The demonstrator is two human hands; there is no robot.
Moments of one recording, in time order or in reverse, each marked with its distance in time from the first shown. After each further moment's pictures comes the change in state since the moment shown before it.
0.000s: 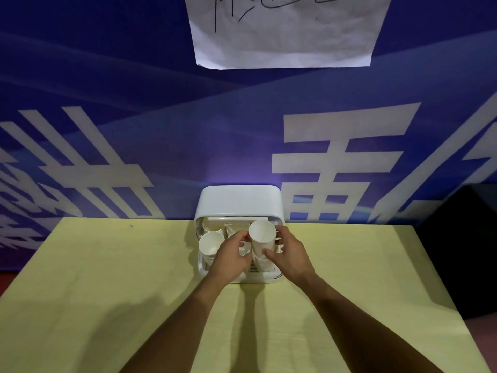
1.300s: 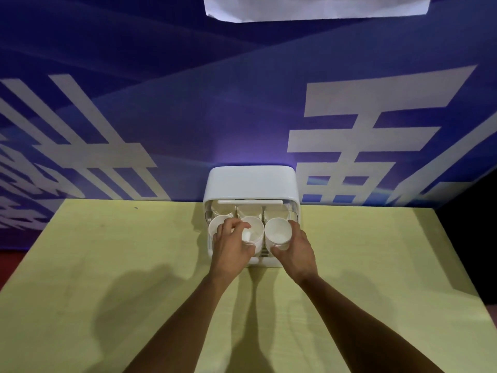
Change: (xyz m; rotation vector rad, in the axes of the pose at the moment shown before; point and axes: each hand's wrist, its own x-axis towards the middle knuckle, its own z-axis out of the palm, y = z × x) left_hand 0.003 -0.057 0.003 0.294 0.177 0.082; right_hand 0.001 0.036 0.057 -0.125 0.121 0.142
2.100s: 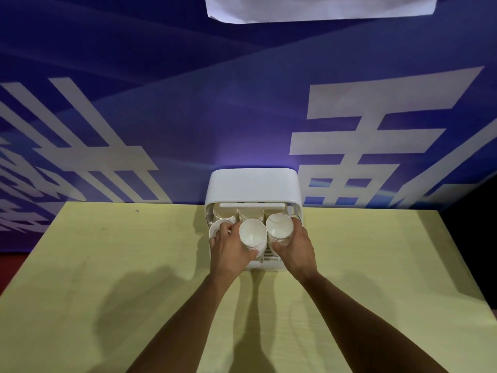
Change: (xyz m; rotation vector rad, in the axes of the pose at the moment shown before) left_hand 0.009 -0.005 0.001 0.165 -0.068 -0.148; right_hand 0.017 -0.007 0.006 0.082 0.032 0.020
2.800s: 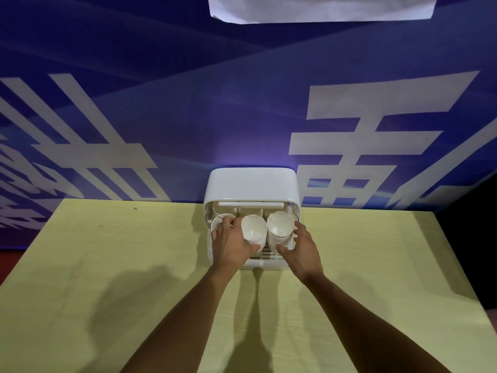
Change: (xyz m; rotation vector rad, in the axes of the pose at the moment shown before) left_hand 0.011 0.013 -0.002 0.024 0.005 -0.009; right_hand -0.007 0.011 -0.017 -0.001 -0.061 0.016
